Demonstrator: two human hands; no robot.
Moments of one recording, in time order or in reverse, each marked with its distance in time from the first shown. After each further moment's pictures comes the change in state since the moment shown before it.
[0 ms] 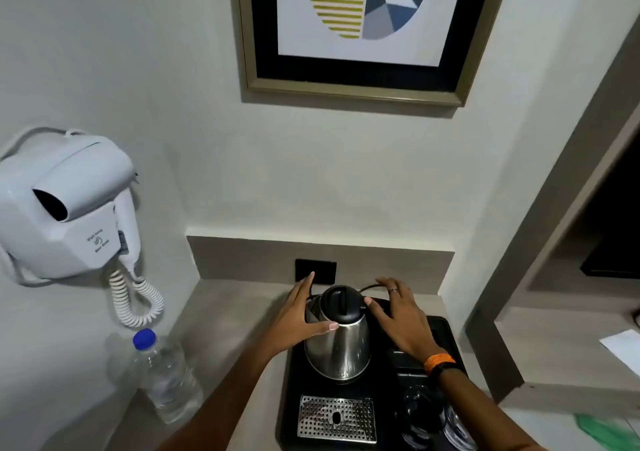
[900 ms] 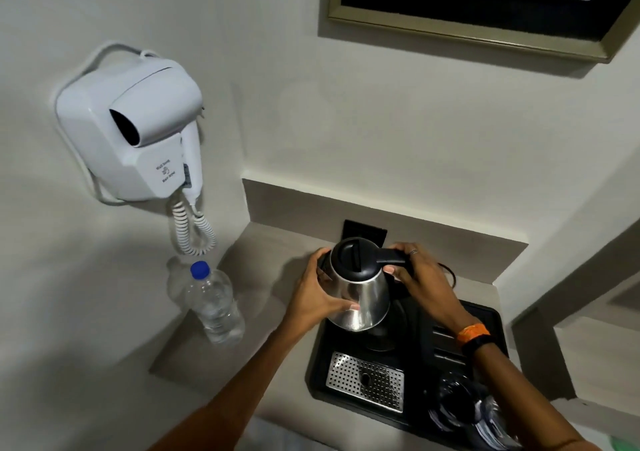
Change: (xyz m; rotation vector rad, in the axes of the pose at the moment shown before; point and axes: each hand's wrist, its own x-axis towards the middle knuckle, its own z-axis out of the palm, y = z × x) left_hand -0.037 -0.034 0.014 -0.425 0.413 -0.145; right_hand 0.037 -0.037 0.014 0.150 -0.210 -0.306
